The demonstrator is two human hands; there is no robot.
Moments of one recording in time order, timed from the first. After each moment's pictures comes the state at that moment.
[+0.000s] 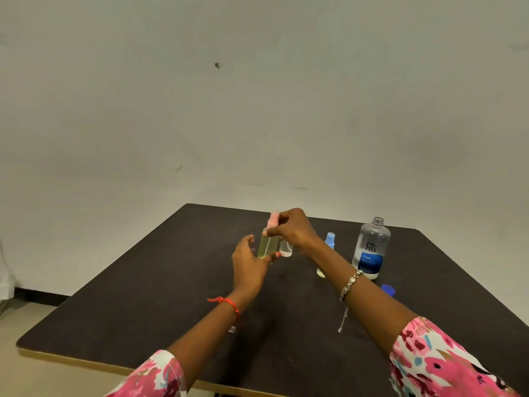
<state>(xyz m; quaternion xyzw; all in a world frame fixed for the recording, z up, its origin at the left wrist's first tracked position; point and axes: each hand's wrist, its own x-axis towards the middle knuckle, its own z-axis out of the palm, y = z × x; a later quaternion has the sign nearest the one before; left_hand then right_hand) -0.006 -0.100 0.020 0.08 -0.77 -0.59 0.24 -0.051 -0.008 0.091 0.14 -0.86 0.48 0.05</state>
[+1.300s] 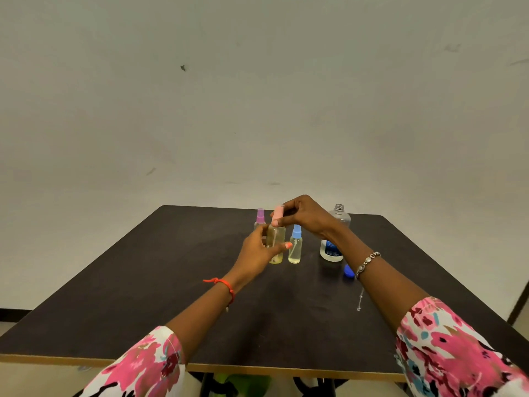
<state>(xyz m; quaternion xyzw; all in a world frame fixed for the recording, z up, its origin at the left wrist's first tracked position) 0.014 -0.052 0.046 -0.11 -0.79 -0.59 0.09 -0.027 0.084 0.115 0.24 -0.86 0.45 0.02</state>
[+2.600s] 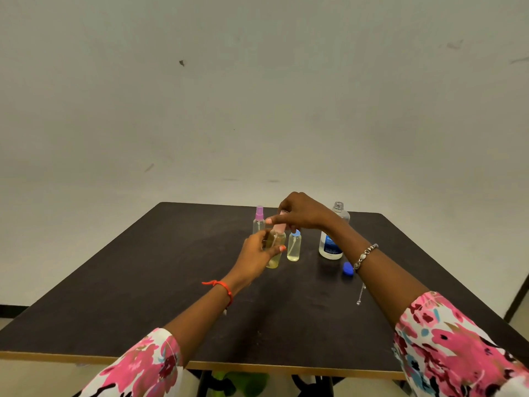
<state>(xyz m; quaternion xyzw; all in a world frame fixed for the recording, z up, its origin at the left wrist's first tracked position) 0.014 -0.050 0.040 -0.10 -0.80 -0.59 0.08 -0.024 0.076 0.132 0.24 -0.94 0.23 0.02</state>
